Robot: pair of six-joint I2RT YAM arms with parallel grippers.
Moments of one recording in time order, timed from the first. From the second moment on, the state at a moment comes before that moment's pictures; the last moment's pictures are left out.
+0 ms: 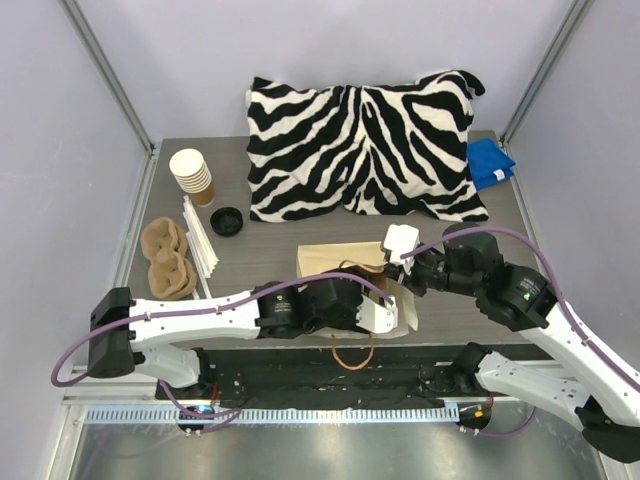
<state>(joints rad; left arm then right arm) -1.36 1.37 1.08 -0.42 -0.34 0.60 0.79 0.79 1.07 -0.74 -0.25 -0.39</state>
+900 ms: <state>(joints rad) -1.36 1.34 0.99 -0.28 -0.34 0.65 0.81 0.79 1.03 -0.66 -0.18 -0.22</state>
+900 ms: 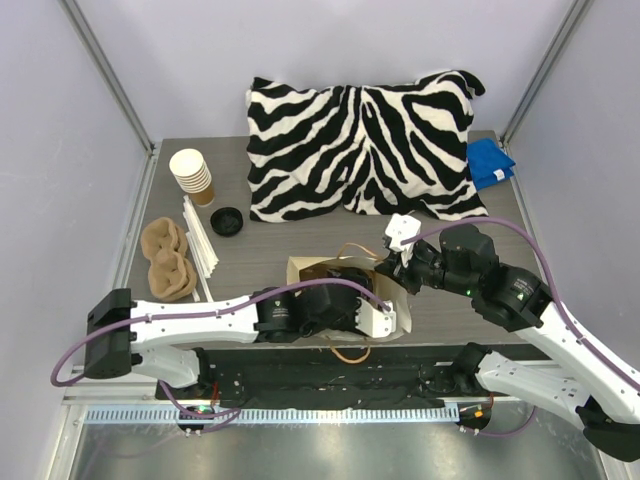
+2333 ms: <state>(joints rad) -1.19 1.55 1.19 -0.53 -0.16 0.68 0.80 0.99 1.12 -0.65 -0.21 -0.13</state>
